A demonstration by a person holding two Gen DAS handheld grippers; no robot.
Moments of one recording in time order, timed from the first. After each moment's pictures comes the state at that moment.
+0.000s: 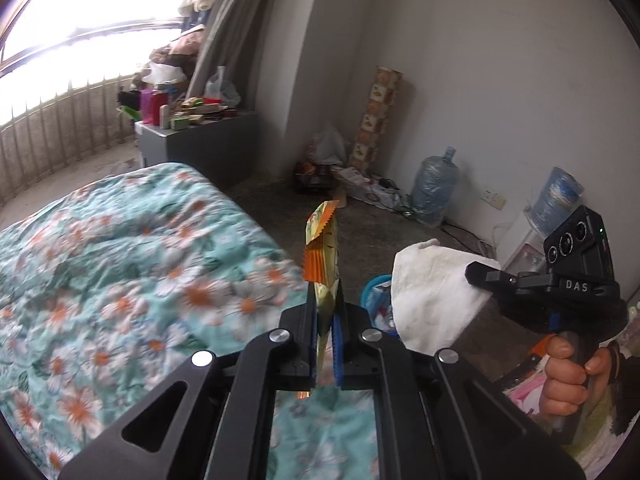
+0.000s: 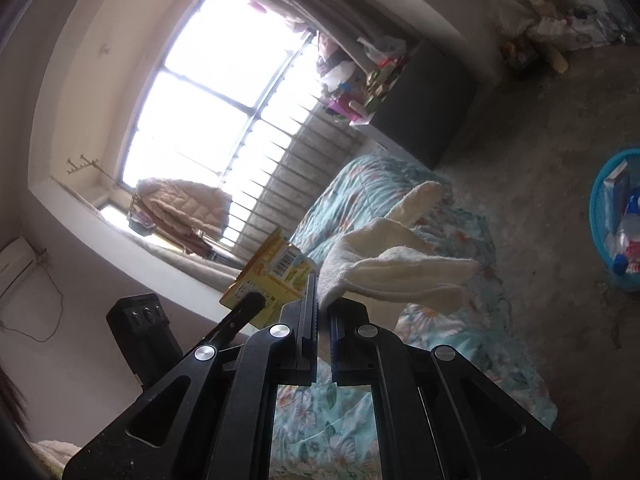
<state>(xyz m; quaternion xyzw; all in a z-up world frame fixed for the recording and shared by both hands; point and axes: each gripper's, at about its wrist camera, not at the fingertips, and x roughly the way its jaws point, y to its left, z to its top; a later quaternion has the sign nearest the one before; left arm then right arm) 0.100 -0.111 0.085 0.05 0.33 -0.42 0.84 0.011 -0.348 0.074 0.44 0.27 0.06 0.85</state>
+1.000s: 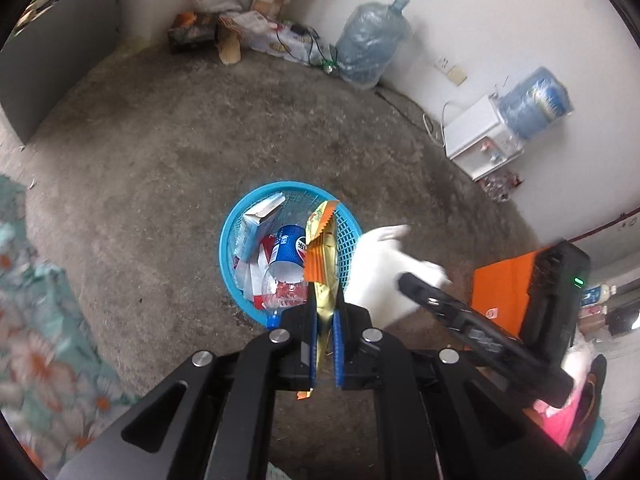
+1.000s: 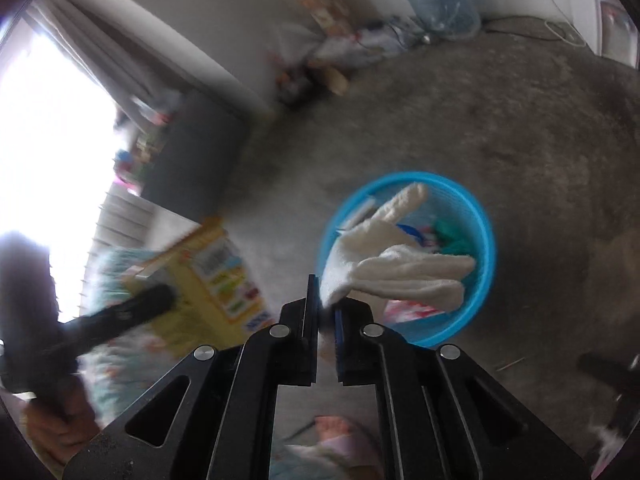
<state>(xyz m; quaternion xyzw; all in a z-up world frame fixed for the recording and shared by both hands) 0.155 -0.469 -0.072 0.14 0.56 -0.51 0.64 -0.012 -0.561 -0.069 0.42 0.37 -0.30 0.78</state>
